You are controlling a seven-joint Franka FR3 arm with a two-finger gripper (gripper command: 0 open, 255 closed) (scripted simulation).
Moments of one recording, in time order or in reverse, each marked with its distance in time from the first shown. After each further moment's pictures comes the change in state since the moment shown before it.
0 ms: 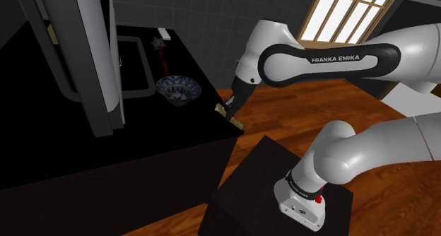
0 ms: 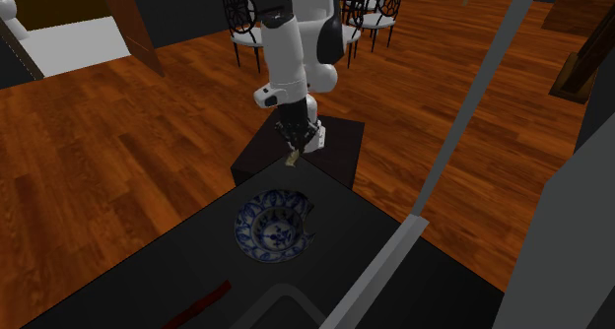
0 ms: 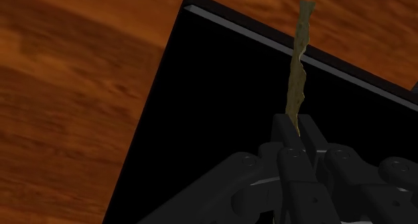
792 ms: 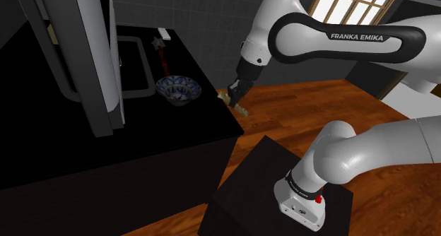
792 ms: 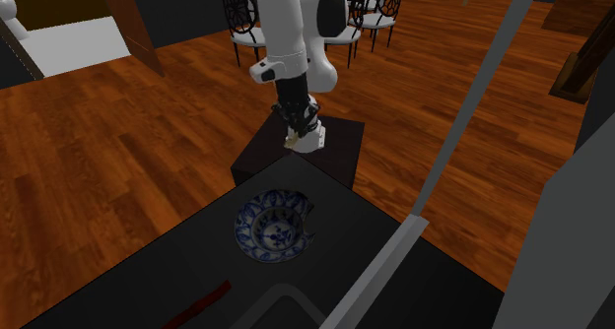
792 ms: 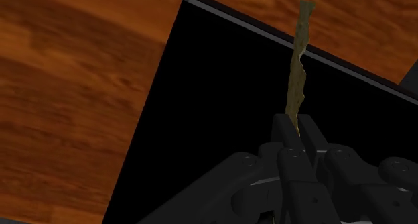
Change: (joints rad) arm -0.008 -0.034 -0.014 0.140 -0.022 -0.172 0.023
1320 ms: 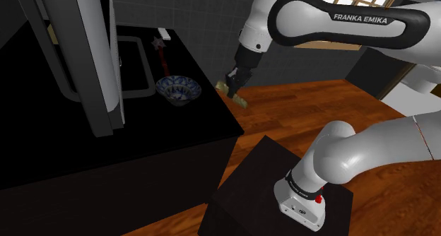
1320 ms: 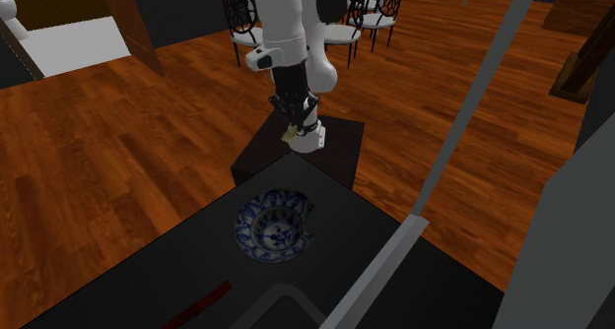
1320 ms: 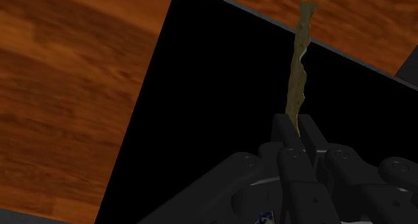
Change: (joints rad) arm -0.006 0.051 -0.002 0.121 -0.011 -0.069 0.013
